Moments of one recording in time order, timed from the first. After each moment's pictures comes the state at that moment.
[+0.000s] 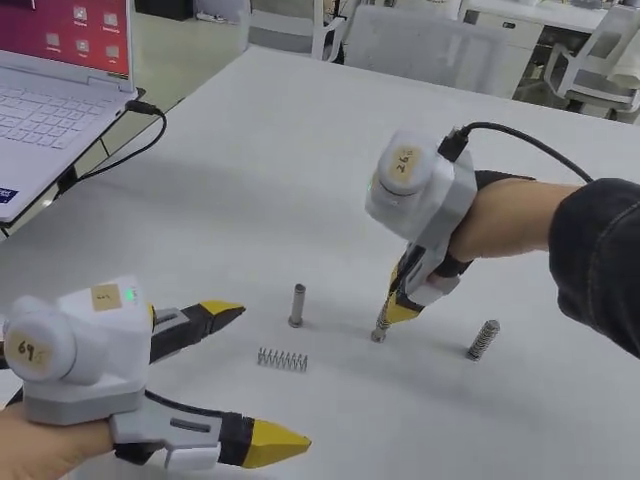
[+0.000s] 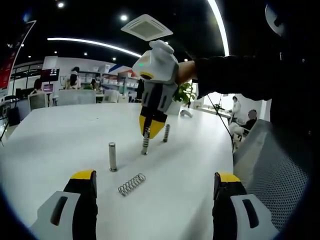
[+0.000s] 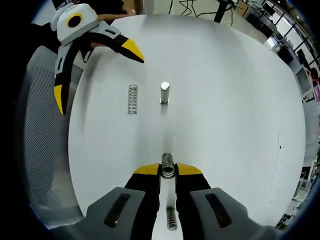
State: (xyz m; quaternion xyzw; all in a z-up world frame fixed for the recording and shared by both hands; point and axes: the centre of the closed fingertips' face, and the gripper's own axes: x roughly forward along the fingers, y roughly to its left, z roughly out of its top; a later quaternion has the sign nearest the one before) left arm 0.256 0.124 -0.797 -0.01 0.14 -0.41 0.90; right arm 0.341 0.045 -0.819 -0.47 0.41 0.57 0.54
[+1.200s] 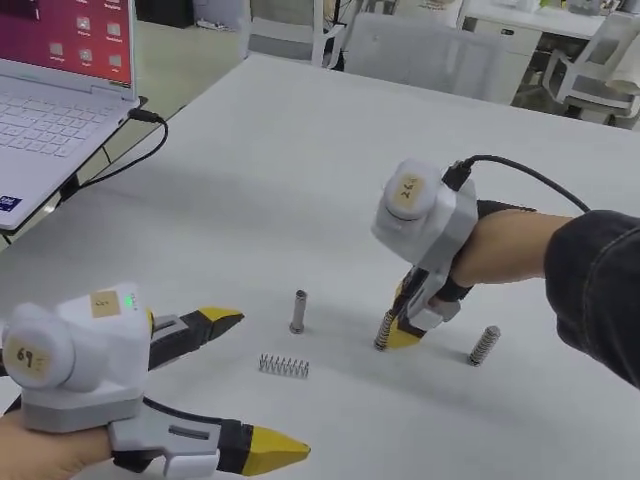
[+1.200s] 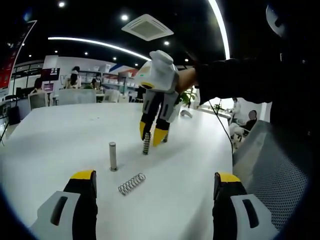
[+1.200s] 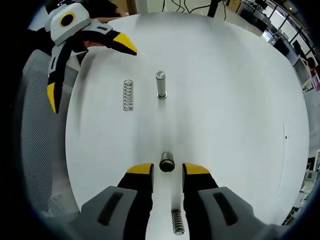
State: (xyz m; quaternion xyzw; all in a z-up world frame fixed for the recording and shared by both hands) left arm 0.255 0.124 -0.795 -0.01 0.14 -0.41 0.90; right arm 0.351 0.036 -0.835 -0.44 0.43 0.56 0.55
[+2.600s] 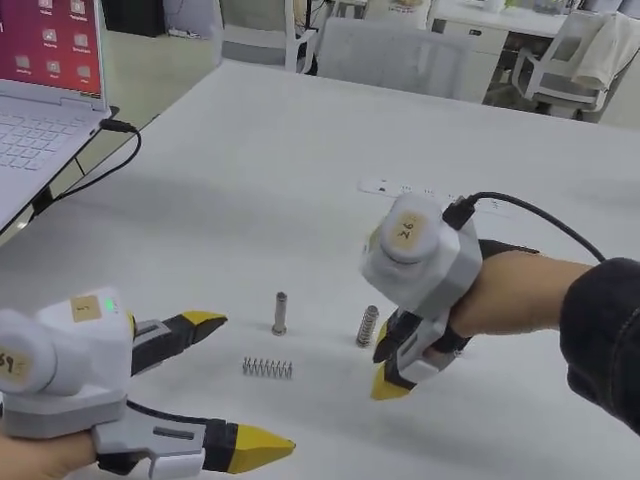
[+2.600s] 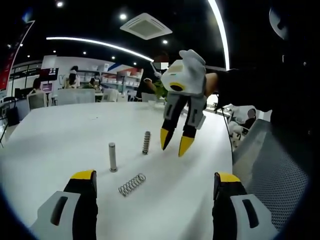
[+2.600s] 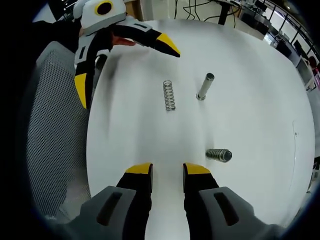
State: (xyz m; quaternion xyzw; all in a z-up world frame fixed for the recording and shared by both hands) left arm 0.255 0.123 -0.794 -0.01 0.15 -0.42 0.90; right arm 0.282 0.036 -0.834 -0.41 0.42 0.59 0.55
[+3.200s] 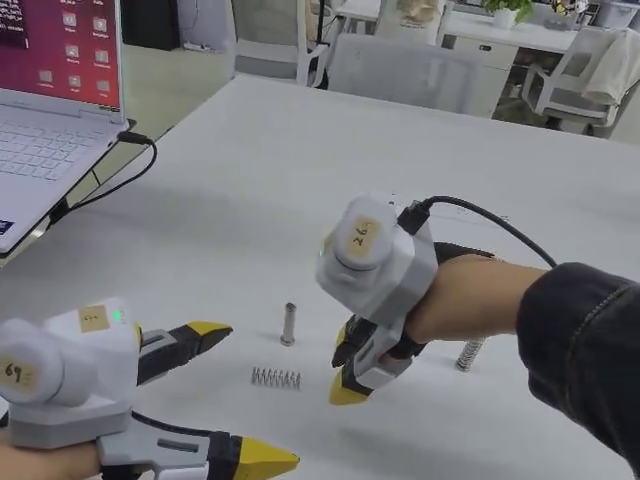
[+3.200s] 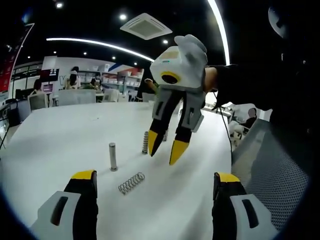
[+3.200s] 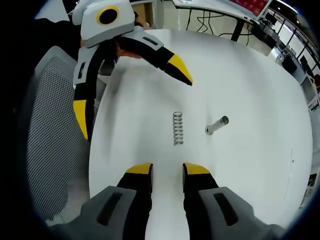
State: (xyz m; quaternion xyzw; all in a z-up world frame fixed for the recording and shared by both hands) left arm 0.249 0.126 -0.792 -0.01 0.15 -0.41 0.90; right arm 0.273 0.088 -0.826 -0.42 0.38 0.62 0.54
